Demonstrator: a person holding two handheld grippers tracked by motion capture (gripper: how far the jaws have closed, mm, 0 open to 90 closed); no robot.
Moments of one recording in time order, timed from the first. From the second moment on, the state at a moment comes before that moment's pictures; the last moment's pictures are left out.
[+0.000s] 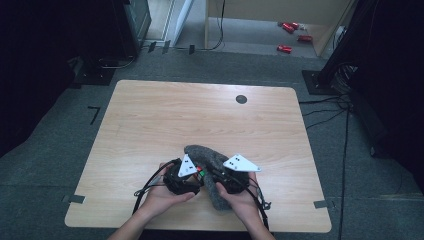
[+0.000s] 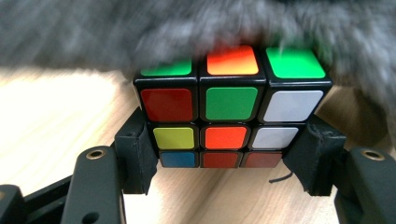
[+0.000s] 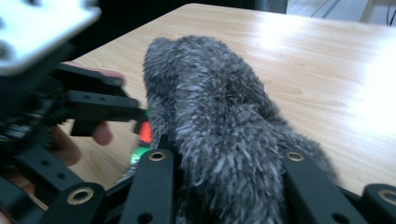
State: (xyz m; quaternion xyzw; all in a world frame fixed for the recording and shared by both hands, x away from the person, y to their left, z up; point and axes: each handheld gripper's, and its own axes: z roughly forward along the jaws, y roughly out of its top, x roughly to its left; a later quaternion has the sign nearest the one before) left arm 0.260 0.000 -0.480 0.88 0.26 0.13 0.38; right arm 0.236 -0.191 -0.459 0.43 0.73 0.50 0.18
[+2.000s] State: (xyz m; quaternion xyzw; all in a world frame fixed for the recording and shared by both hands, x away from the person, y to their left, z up) left arm 0.252 -0.004 -0.477 0.88 0.25 0.12 0.40; right arm 0.231 -0.180 -0.453 0.41 0.73 0.52 0.18
